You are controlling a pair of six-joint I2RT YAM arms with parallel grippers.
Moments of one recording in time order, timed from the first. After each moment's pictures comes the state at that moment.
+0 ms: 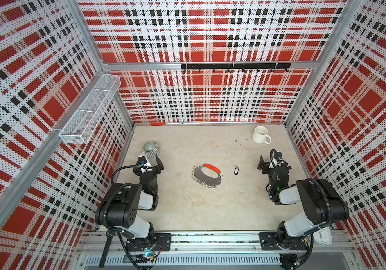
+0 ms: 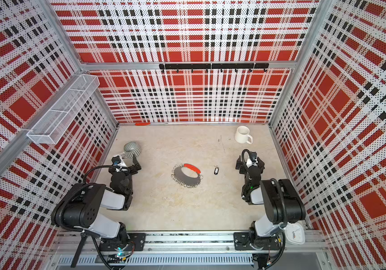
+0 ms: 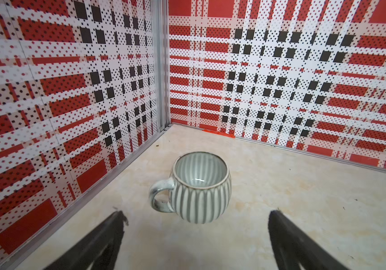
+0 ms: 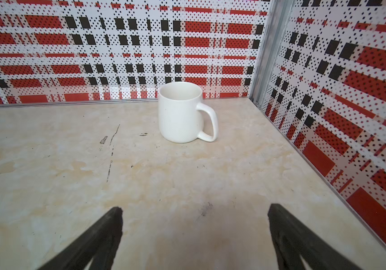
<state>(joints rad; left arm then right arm) -0.05 1.56 0.19 1.36 -0.37 -0.07 0.06 1.58 0.27 1.16 0.22 0.00</state>
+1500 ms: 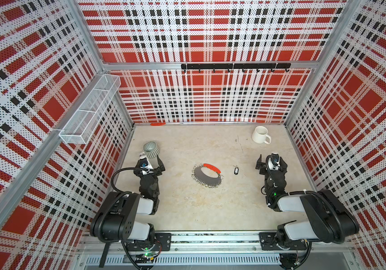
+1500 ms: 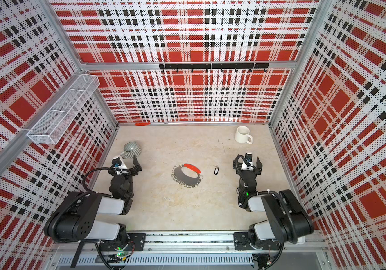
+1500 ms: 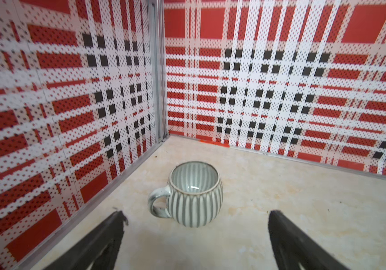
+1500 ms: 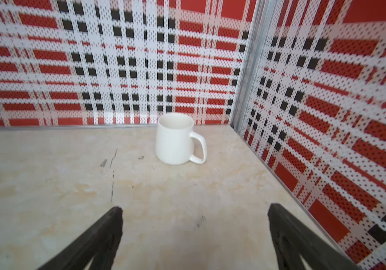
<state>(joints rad) -0.15 1.37 0.16 1.30 -0.45 -0.02 0.28 1.36 0.26 1.12 0.57 -0.09</state>
